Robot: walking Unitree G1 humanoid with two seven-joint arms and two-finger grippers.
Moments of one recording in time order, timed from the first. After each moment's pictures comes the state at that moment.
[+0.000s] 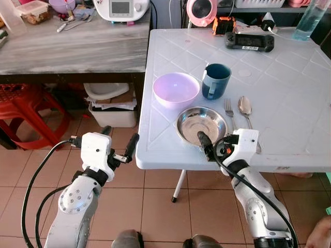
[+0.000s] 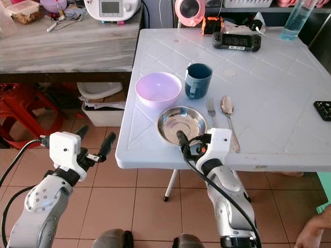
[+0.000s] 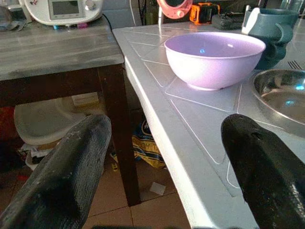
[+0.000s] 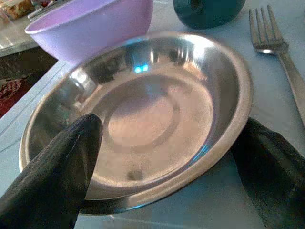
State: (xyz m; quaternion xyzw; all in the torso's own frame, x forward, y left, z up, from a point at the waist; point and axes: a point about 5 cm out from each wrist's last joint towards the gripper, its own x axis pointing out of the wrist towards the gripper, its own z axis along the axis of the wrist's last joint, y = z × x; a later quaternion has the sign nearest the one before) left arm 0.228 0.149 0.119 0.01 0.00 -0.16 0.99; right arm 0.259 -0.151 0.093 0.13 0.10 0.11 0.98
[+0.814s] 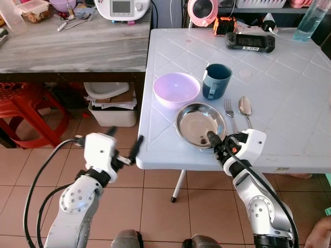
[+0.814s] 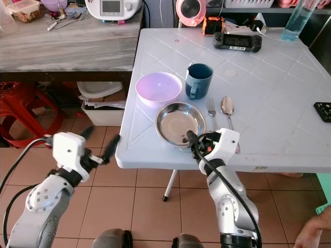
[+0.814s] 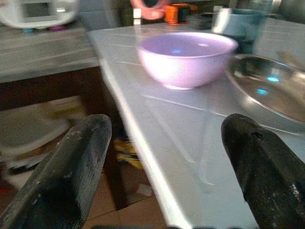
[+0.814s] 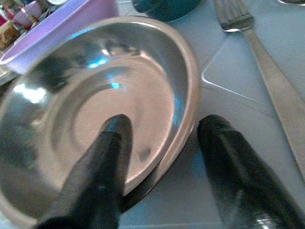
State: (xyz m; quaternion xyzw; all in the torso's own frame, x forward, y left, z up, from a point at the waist) left arm 0.226 0.140 0.120 0.02 0.00 -0.22 0.98; right arm 0.260 -0.160 0.092 0.23 0.13 0.06 0.96
